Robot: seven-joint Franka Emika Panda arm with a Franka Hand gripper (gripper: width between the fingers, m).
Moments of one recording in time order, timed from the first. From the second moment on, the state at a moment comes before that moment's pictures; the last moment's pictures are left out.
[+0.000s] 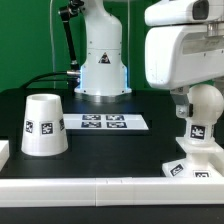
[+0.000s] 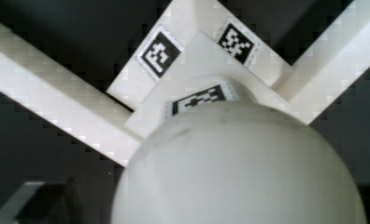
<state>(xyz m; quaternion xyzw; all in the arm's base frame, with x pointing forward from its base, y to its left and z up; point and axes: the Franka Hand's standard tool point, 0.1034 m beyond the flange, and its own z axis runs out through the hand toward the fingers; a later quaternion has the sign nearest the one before) 0.610 0.099 0.114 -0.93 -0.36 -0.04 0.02</state>
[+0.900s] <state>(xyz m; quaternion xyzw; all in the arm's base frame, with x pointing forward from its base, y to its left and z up) 0.607 0.100 0.107 -0.82 -0.58 -0.03 -0.01</state>
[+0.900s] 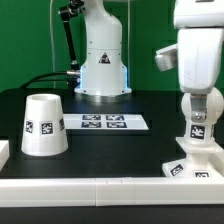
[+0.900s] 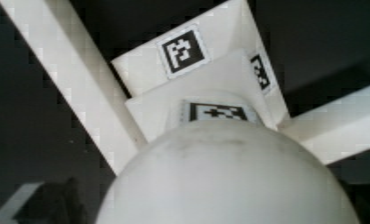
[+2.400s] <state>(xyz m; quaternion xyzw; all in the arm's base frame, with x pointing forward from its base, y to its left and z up) 0.614 0.099 0.108 -0.98 -0.19 -0.07 0.01</state>
